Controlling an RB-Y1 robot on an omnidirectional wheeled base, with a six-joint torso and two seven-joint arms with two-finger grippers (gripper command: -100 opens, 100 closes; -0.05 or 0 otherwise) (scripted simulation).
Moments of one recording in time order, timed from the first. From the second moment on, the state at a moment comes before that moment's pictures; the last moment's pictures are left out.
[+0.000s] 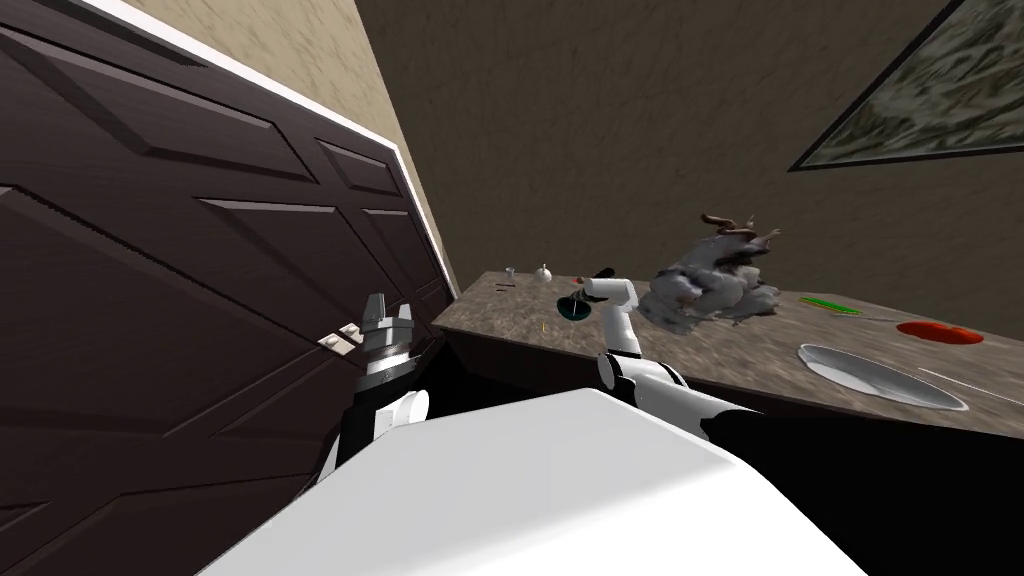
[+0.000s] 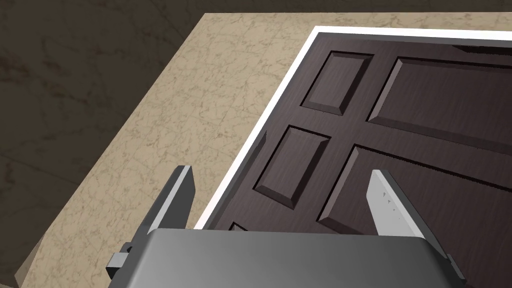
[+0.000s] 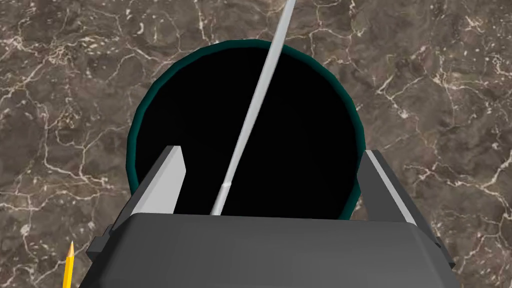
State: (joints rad) left arm 0.50 -0.04 0.03 -2.33 0.02 -0.37 -0.11; right arm -0.46 -0.38 -0.44 -1.60 -0.10 1.41 -1.55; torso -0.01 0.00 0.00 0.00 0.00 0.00
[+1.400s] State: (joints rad) left arm 0.50 -0.04 0.03 -2.33 0.02 -0.37 -0.11; right arm -0.30 -0.63 -0.34 -1.41 -0.23 1.16 -1.27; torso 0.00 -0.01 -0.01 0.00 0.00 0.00
